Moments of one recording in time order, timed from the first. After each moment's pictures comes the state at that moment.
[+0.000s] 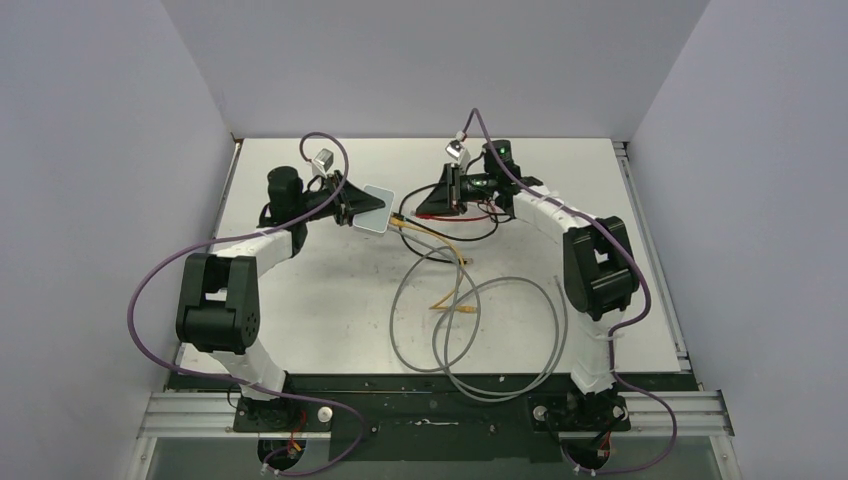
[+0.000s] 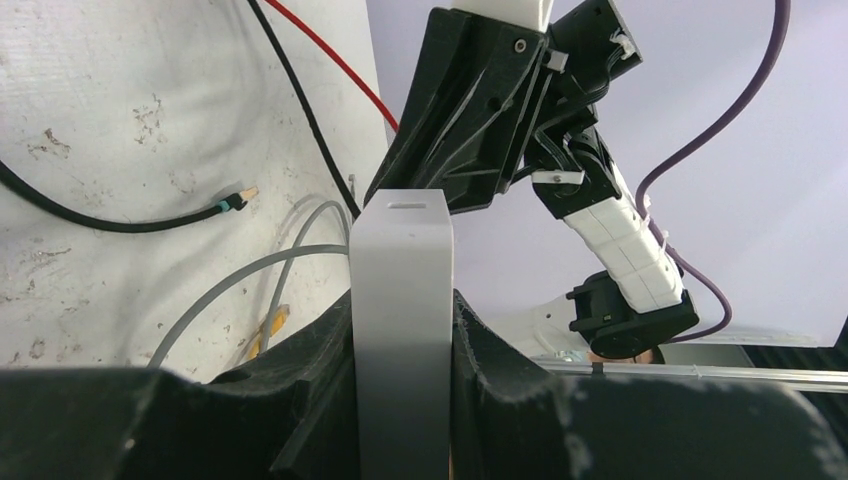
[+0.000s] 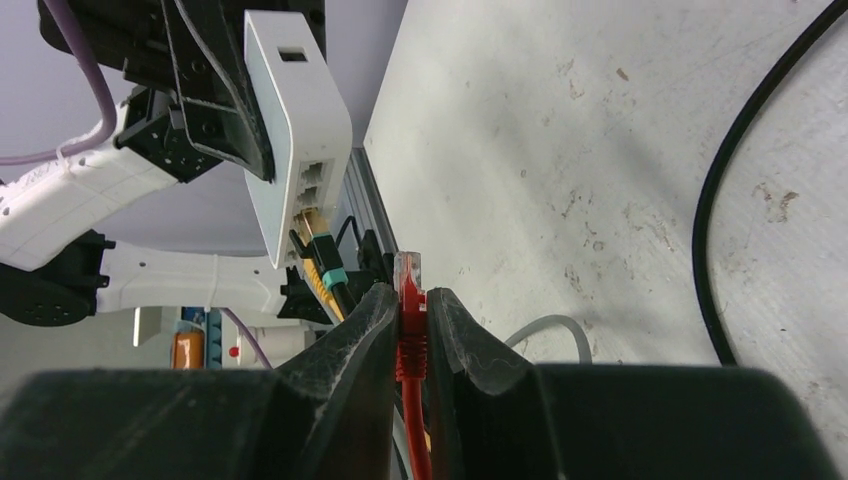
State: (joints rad) left arm -0.09 1.70 0.97 0.52 1.03 -1.22; right arm 0.38 2.00 1.50 -0.06 -1.06 0.67
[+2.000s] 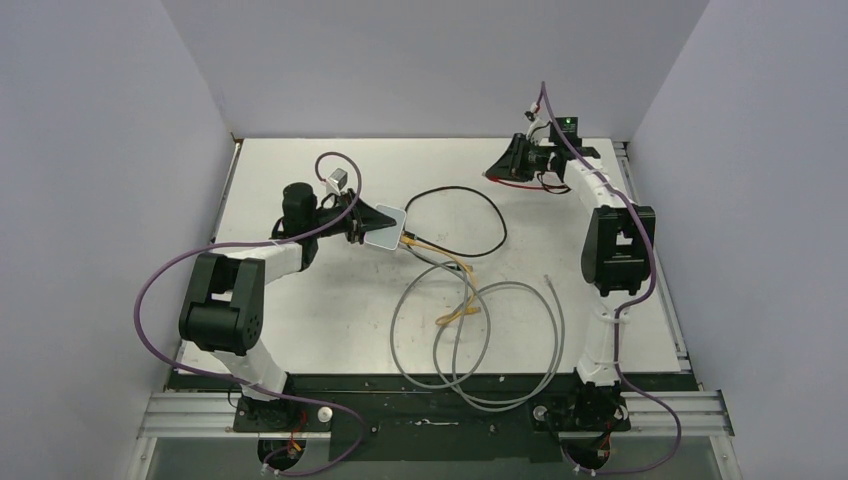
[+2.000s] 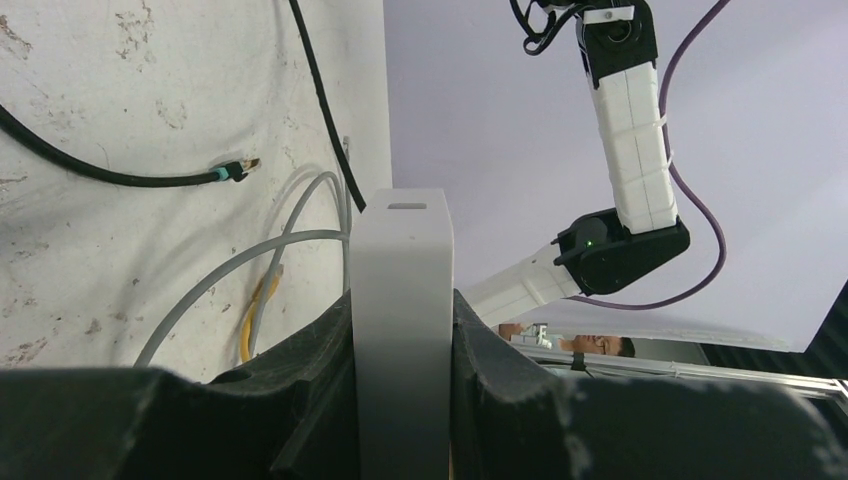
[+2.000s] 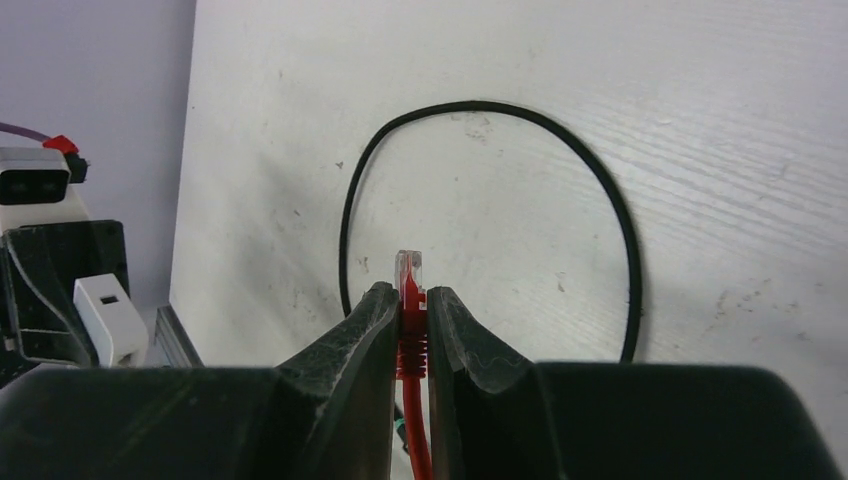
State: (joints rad) left arm -0.16 1.70 0.85 0.58 1.00 -1.27; right arm 0.06 2.17 1.82 -0.40 -0.81 0.35
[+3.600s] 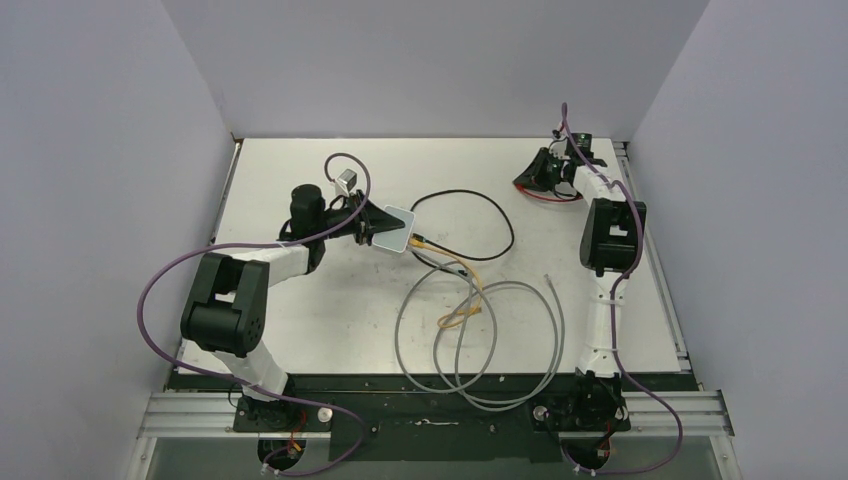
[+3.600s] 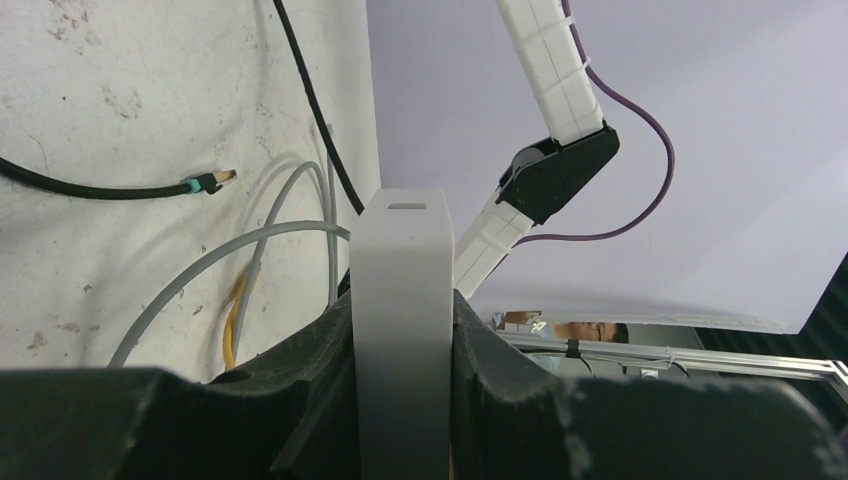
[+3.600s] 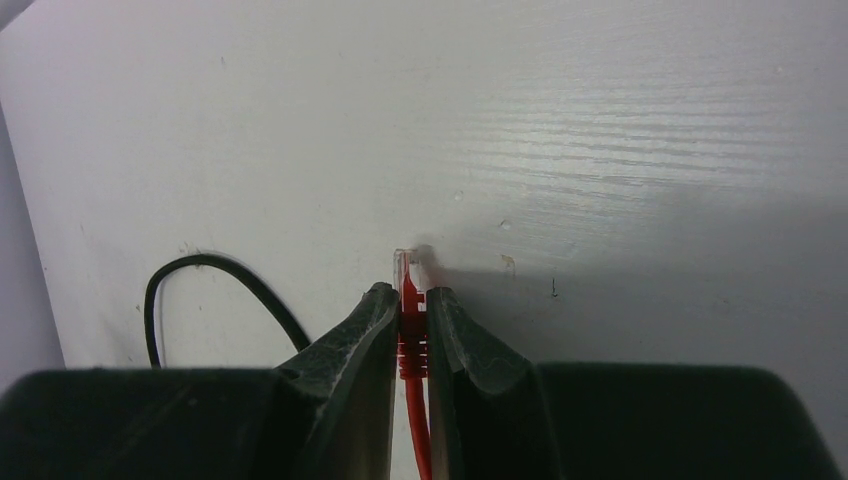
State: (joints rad) left arm -0.22 1.69 0.84 0.63 0.98 -1.32; right arm -0.08 2.53 2.08 -0.40 -0.61 0.38
